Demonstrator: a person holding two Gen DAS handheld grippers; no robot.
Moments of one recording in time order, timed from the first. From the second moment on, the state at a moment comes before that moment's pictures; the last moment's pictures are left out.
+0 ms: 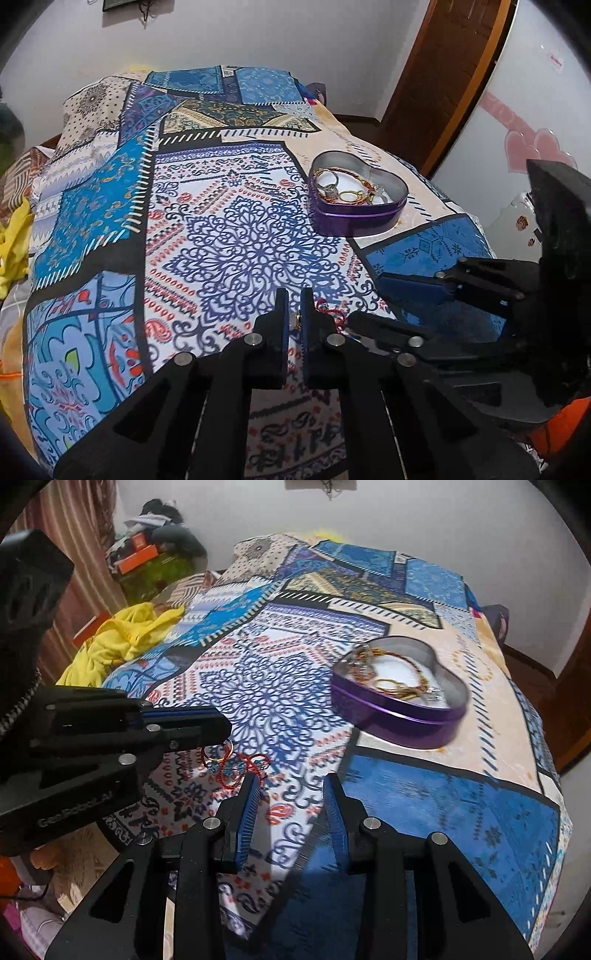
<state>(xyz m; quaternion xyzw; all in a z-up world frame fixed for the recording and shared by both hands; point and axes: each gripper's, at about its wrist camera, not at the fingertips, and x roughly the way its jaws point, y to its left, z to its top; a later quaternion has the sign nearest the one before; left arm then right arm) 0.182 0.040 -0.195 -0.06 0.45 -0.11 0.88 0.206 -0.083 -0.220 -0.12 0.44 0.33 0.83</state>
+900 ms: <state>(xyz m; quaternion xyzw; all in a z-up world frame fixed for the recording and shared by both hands) 0.164 0.083 -0.192 -0.10 0.46 -0.08 0.88 0.201 -0.047 -0.229 -0.16 0.43 0.36 0.81</state>
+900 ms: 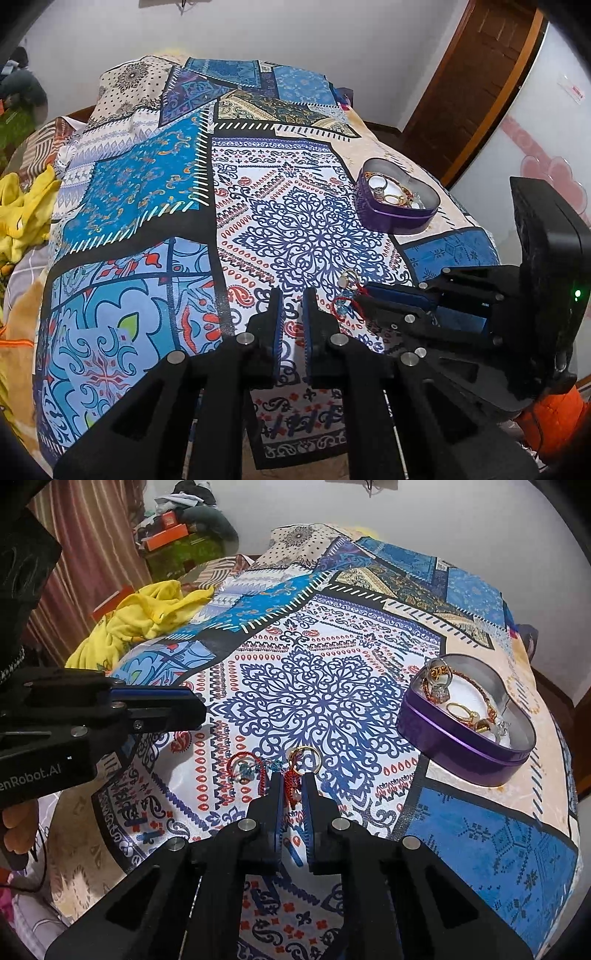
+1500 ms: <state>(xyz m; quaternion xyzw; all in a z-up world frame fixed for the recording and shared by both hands) 0.177 0.050 -0.193 -0.06 0.47 -0.10 0.88 0.211 -0.112 -0.207 -0.10 0.41 0.30 0.86</state>
